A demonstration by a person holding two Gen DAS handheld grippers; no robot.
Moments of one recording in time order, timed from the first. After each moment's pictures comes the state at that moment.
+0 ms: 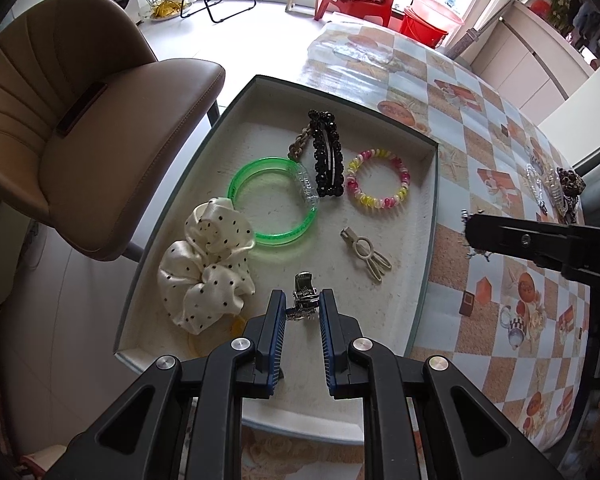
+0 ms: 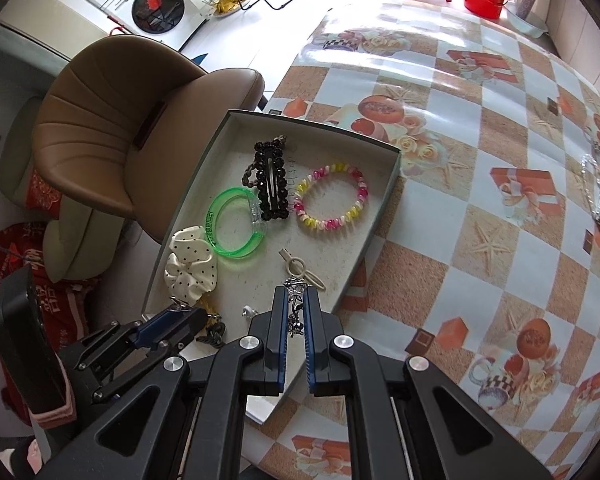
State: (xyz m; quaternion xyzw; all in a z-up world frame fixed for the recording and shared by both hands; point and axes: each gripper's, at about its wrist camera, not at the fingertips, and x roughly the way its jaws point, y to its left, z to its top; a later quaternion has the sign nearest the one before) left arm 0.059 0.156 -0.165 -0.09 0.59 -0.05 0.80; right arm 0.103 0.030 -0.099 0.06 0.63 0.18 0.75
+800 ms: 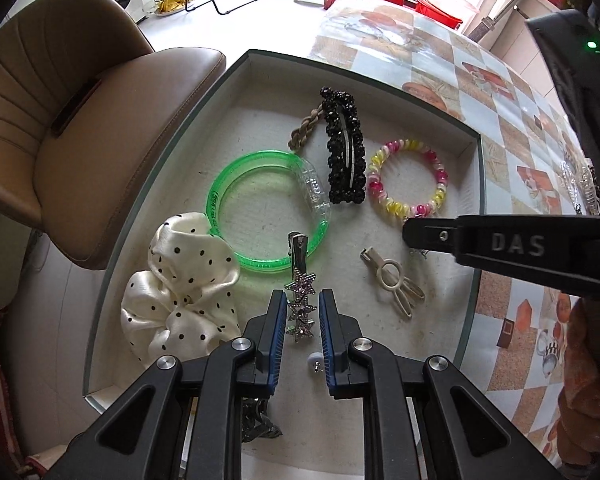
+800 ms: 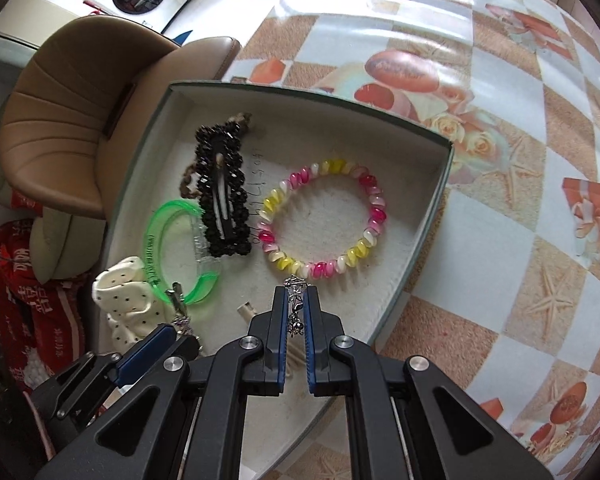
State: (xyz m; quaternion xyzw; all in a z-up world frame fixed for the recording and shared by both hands) left arm 0.091 0.140 -0.208 -0.07 0.61 -0.03 0.79; right arm 0.156 0.053 -0.189 0.06 0.67 0.17 0.72
